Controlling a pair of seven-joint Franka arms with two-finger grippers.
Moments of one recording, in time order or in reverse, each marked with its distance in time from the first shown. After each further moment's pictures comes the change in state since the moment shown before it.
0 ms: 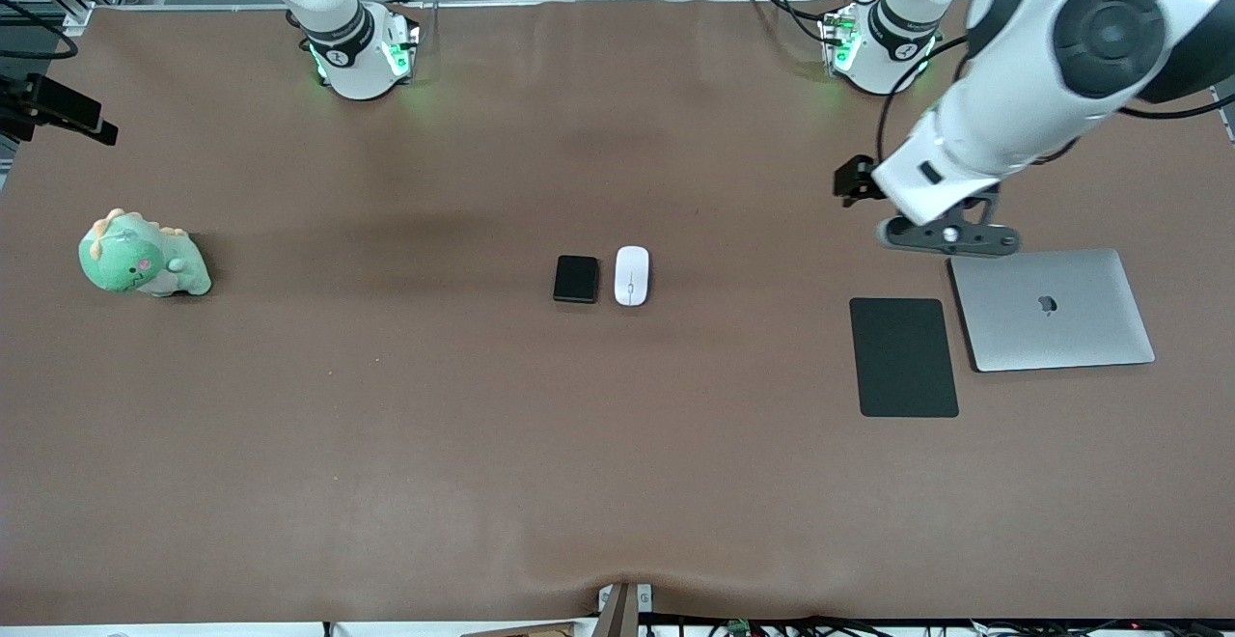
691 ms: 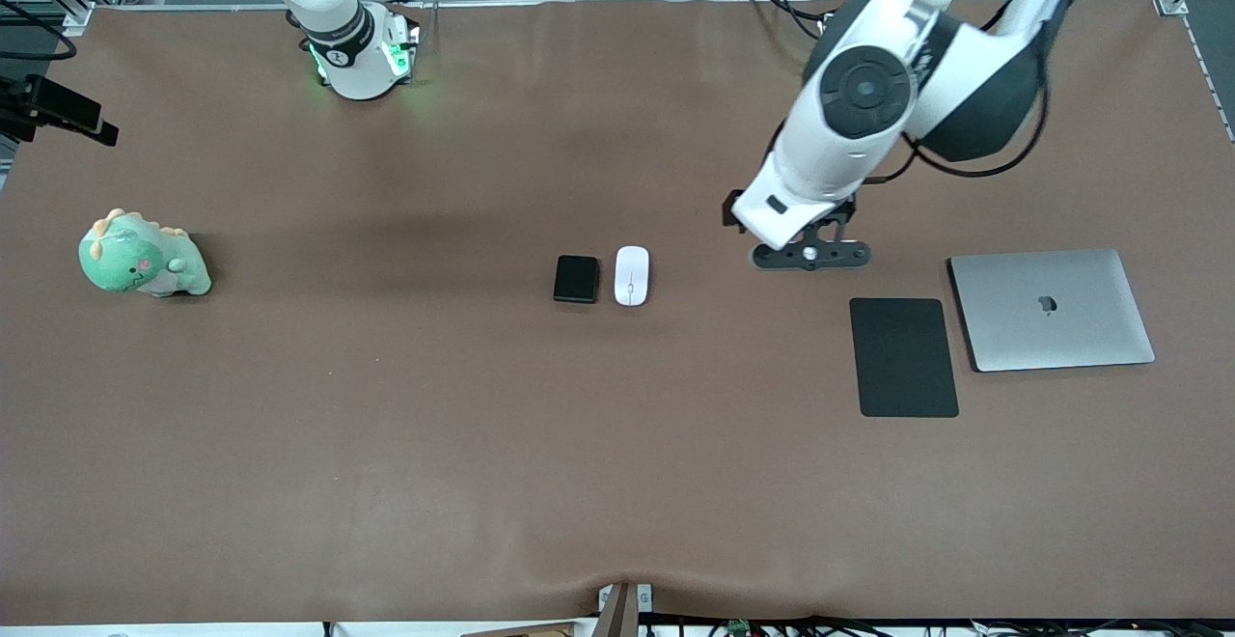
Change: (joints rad) left arm -0.188 0.123 -0.001 -0.046 0.047 0.193 -0.305; right arm -0.004 0.006 -0.003 0.000 0.005 -0.001 0.000
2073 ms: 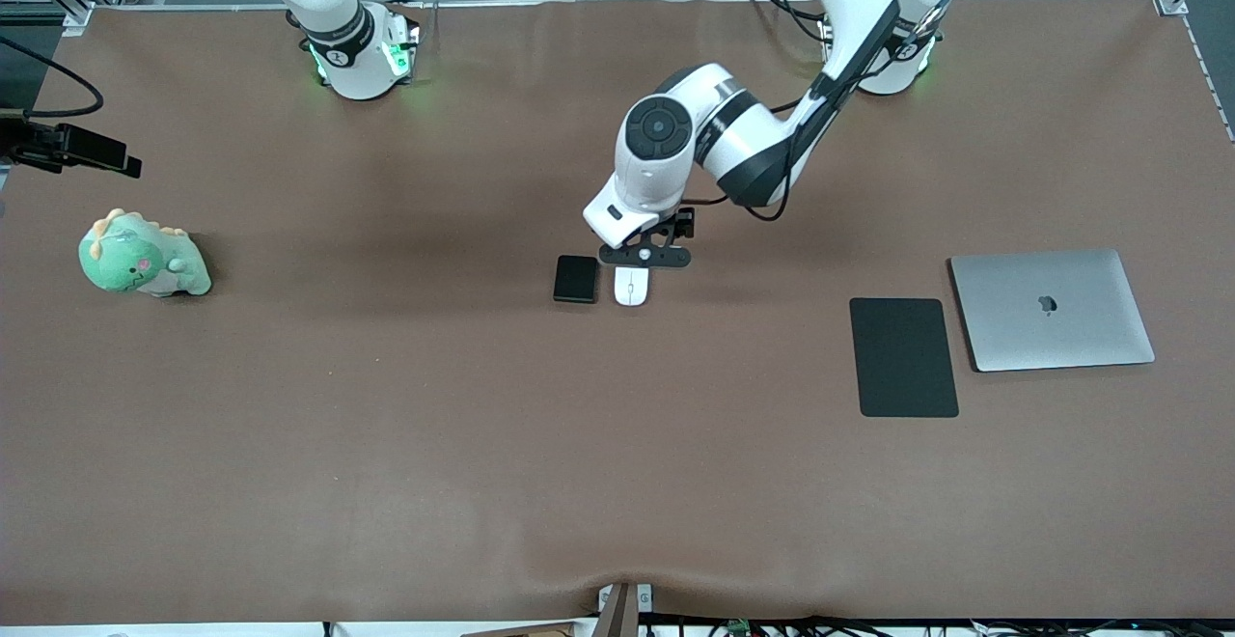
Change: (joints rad) left arm -0.253 0.284 0.002 -0.038 0.074 0.399 -0.182; right arm -0.002 0.082 -0.001 0.004 0.001 0.006 0.000
